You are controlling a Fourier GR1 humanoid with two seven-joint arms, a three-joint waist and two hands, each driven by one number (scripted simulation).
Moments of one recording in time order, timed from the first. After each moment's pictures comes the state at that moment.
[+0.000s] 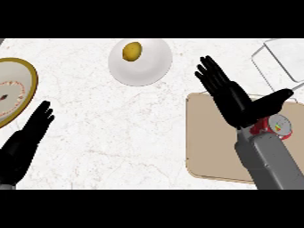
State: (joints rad) left arm 0.09 0.46 -0.14 -1.67 0.27 0.12 0.12; right arm -0.40 -0.21 0.21 -1.37 -0.48 0.09 -0.04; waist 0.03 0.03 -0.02
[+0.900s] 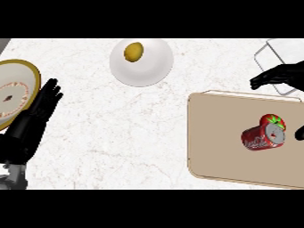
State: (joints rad) left arm -0.06 0.43 -0.15 -1.68 0.23 0.13 0.10; right arm -0.58 -0.73 0.15 -1.14 -0.49 0.99 -0.16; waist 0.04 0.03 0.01
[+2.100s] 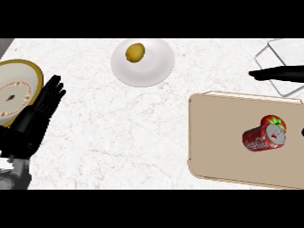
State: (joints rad) left arm -0.10 0.41 -0.14 -1.66 0.22 0.12 0.12; right arm -0.61 -0.94 0.24 -1.44 -0.02 0.92 -0.34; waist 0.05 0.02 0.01
